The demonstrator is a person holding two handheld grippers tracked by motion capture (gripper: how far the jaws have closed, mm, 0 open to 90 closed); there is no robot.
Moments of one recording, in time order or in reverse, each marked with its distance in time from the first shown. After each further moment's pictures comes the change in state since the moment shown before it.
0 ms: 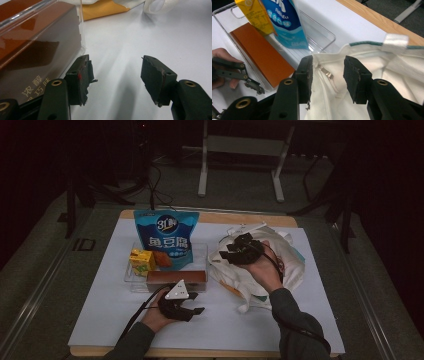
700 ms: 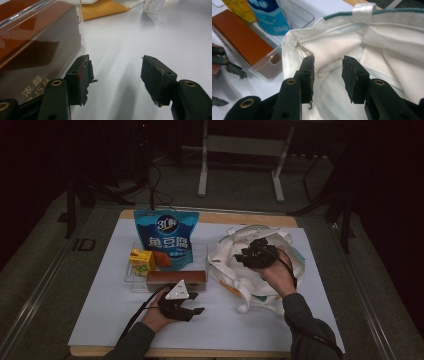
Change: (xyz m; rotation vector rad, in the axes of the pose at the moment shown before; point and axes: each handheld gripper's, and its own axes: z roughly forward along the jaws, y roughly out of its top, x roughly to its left) left arm 0.000 0.000 0.000 0.004 0.003 0.005; right arm -0.025 -0.031 -0.016 0.022 -0.053 0.043
